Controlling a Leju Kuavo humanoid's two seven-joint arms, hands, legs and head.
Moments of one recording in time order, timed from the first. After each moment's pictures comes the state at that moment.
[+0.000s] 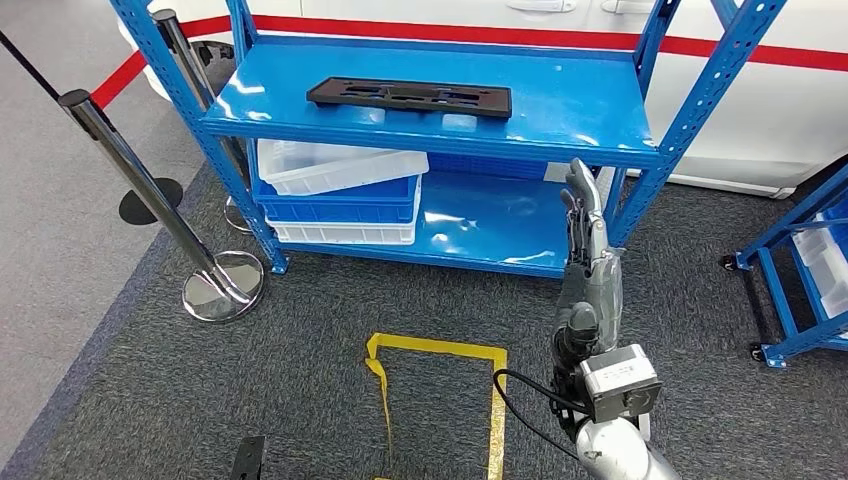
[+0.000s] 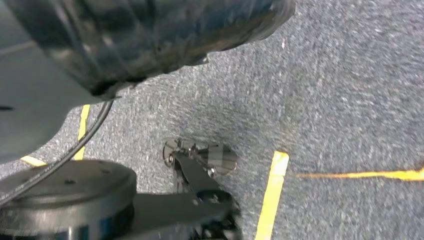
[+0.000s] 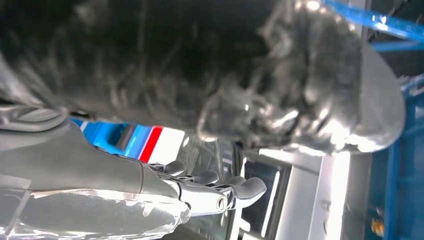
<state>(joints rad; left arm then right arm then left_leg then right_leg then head) -0.10 -0.01 -0.71 -0.26 1.05 0.50 -0.44 -0.20 -0.22 0.55 -1.99 0.14 -0.49 -0.19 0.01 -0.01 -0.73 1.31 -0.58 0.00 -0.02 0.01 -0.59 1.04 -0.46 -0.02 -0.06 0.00</state>
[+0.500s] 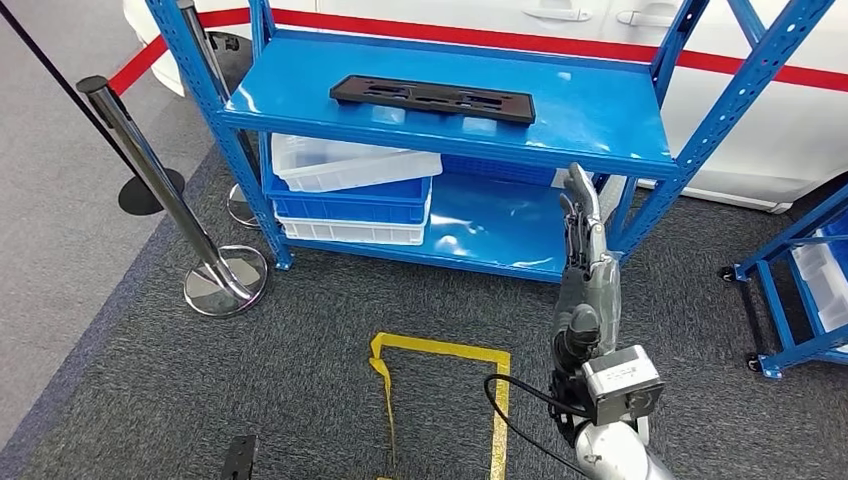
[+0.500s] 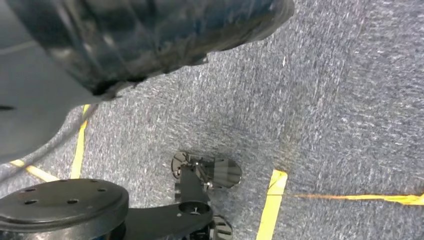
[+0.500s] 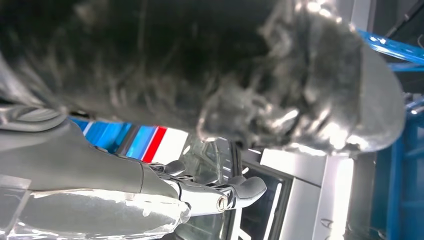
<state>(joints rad) -0.10 -0.01 -0.72 -0.26 1.05 0.49 -0.44 -0.19 -0.23 0.55 -1.99 0.12 -0.47 -0.19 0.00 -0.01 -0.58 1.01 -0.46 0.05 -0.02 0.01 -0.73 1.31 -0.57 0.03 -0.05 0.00</state>
